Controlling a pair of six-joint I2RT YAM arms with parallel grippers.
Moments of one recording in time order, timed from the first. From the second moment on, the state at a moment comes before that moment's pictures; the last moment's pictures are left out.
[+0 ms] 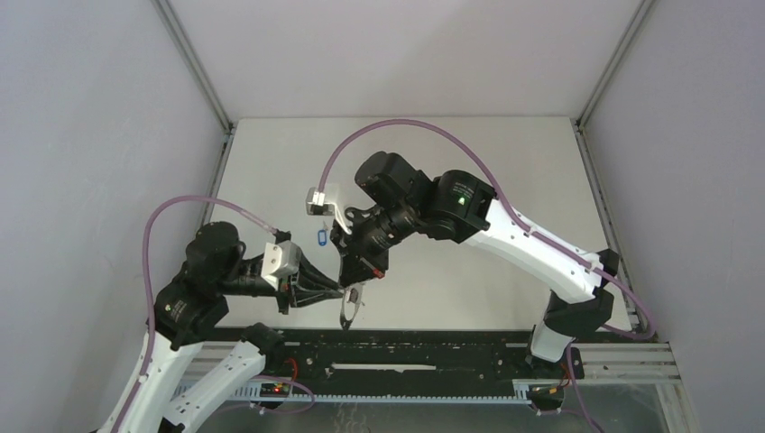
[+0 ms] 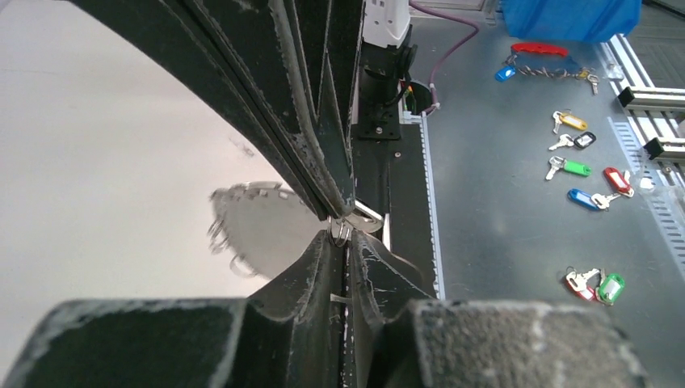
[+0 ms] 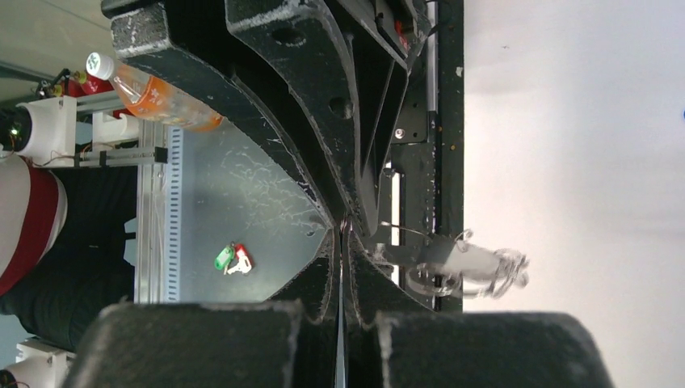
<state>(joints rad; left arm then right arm) -0.51 0.57 1.01 -0.77 1.01 0.24 1.17 1.70 2.10 -1.09 -0.56 0.06</state>
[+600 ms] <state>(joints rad) -0.51 0.57 1.01 -0.80 1.04 0.24 1.20 1.77 2.21 -1.19 -0.57 0.01</state>
